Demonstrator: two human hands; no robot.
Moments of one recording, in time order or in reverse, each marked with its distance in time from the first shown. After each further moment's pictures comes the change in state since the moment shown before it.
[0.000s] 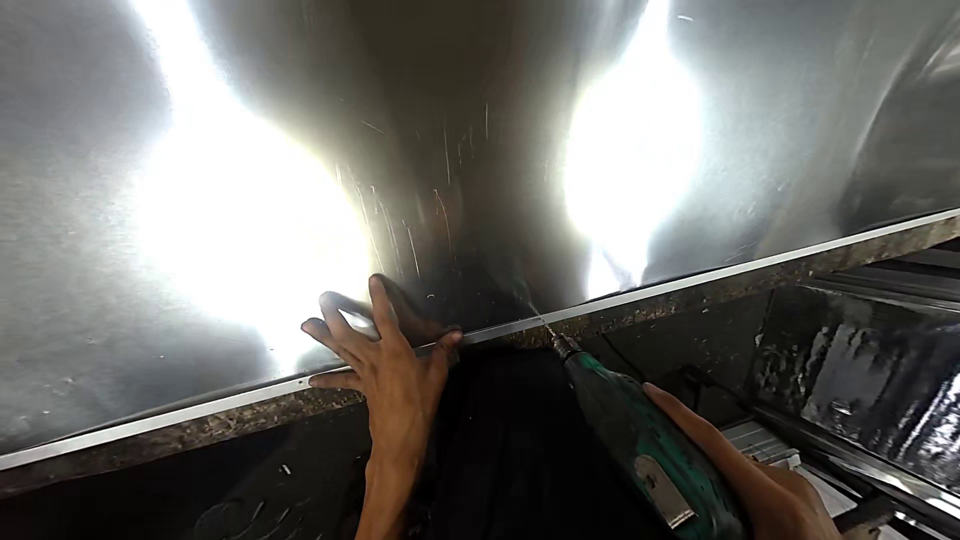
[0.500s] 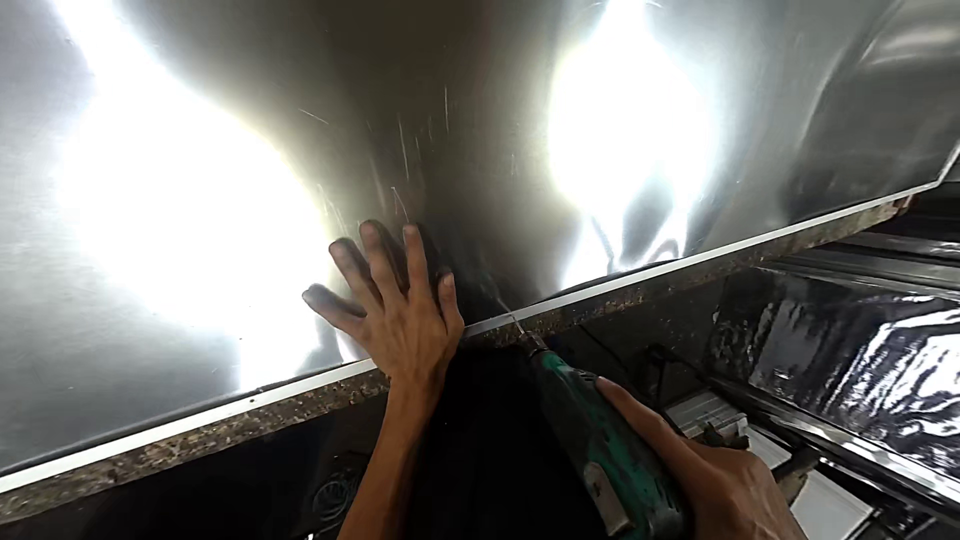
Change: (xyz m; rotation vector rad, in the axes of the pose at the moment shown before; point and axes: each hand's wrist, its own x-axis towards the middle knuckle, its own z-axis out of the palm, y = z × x) left_hand 0.038 0.050 0.049 0.156 0.220 0.279; right_hand 0.012 -0.007 -0.005 -0.208 -0.034 -0.061
